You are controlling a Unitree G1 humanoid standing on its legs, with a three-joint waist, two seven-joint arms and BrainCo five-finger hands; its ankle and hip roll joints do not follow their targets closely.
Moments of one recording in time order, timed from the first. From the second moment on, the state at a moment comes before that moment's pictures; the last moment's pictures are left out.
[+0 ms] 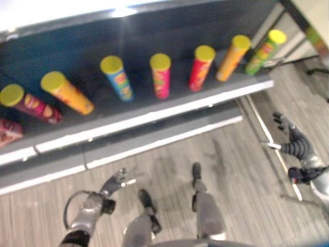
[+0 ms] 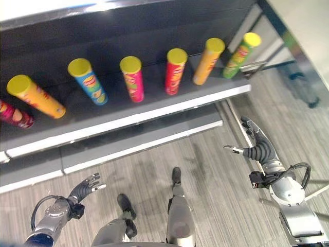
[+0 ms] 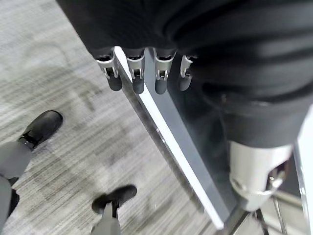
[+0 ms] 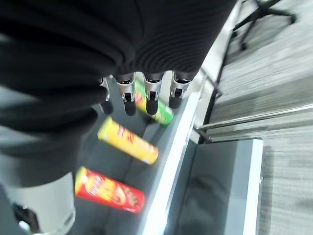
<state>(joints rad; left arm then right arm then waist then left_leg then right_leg) 0.05 0.45 -0.01 0.75 -0.17 -0.10 -0.28 0.18 -0.75 -0.09 -0.23 0.31 -0.01 0.04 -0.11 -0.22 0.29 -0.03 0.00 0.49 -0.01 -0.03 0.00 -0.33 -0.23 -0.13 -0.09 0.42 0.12</state>
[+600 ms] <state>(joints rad) 0.19 0.36 0.08 0.79 -0.14 -0.10 -0.30 0.31 -0.61 -0.25 -0.04 0.22 0.10 -0.07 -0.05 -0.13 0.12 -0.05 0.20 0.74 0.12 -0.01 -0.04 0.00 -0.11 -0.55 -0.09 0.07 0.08</state>
